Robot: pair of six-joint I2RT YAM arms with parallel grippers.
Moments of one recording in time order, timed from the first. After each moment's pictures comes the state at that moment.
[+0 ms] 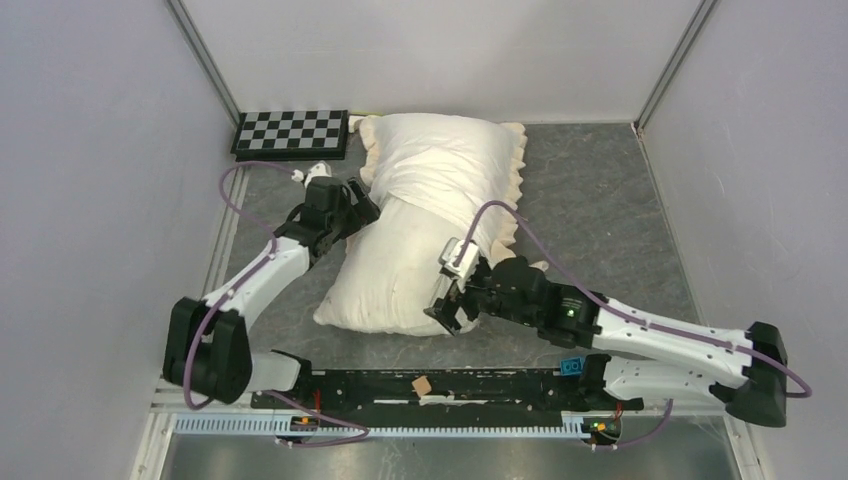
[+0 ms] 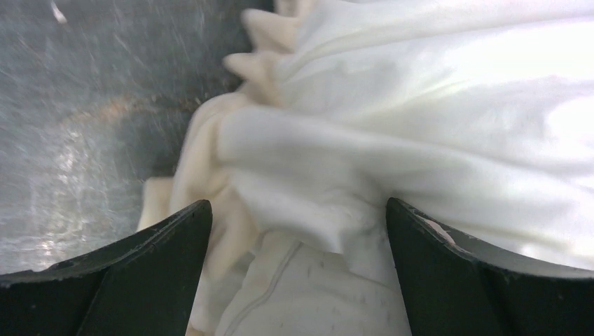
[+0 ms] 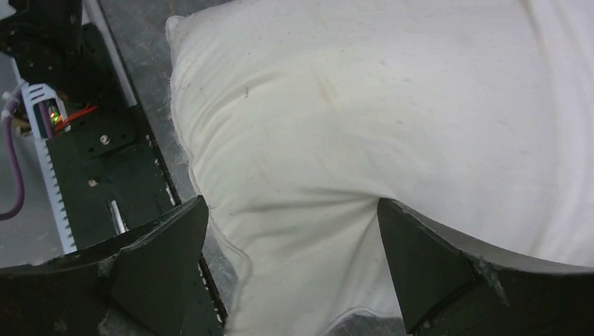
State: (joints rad) left arm -0.31 1.36 0.86 -0.18 -0.10 -0.71; right arm 1.16 1.04 0.79 -0.13 0.07 0.00
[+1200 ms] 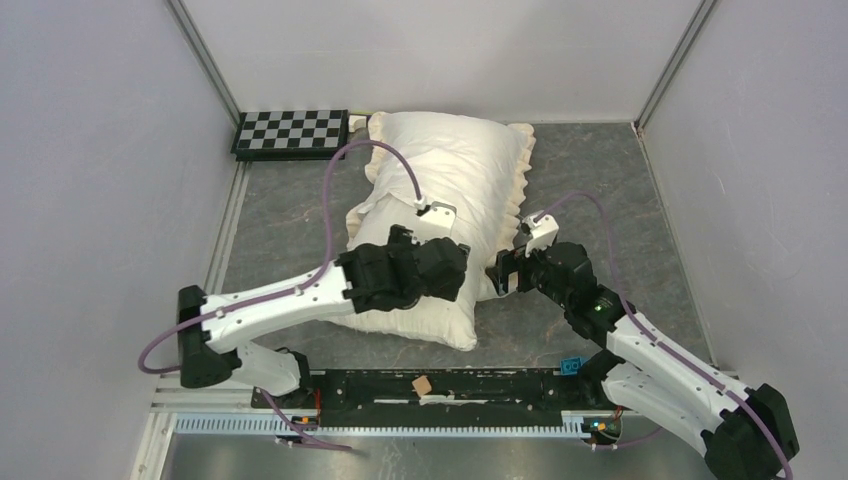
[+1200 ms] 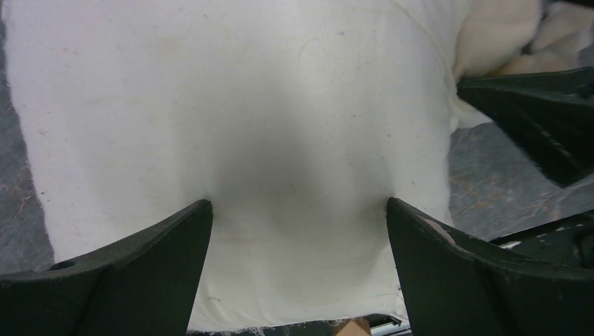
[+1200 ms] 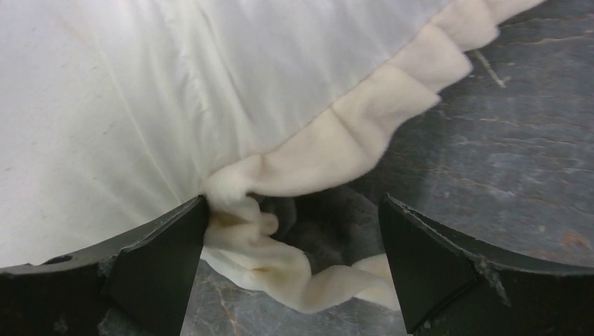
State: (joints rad) left arm -1.23 1.38 1.34 -0.91 -0.64 -0.68; right arm 0.61 0.82 0.45 -0.05 0.02 0.20
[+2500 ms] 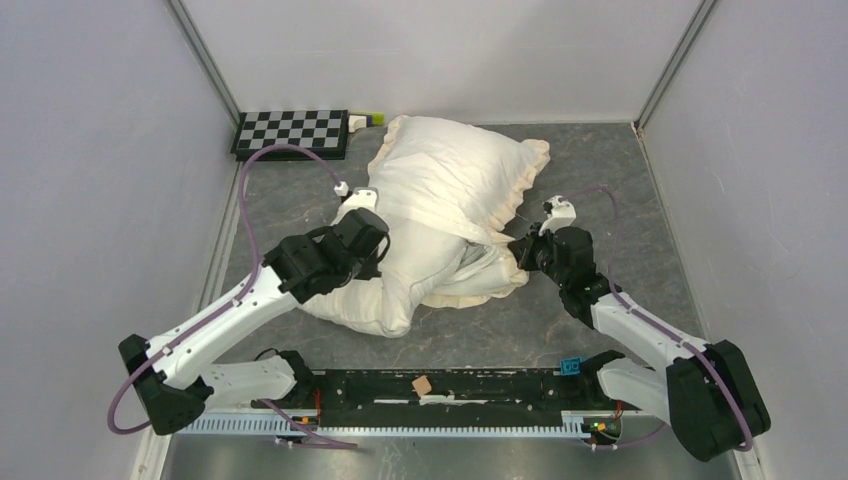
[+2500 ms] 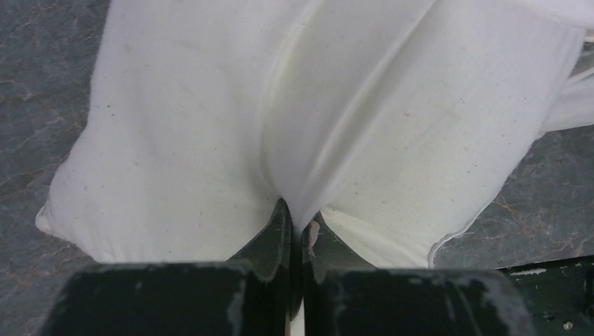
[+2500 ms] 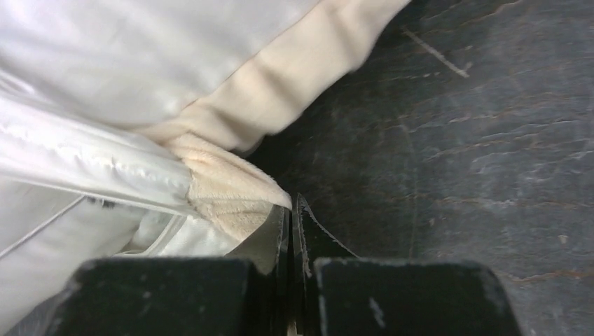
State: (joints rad) left arm -0.86 1.10 1.15 -0.96 -0.46 -0.60; right arm 0.38 1.08 0.40 0.28 -0.03 0.40
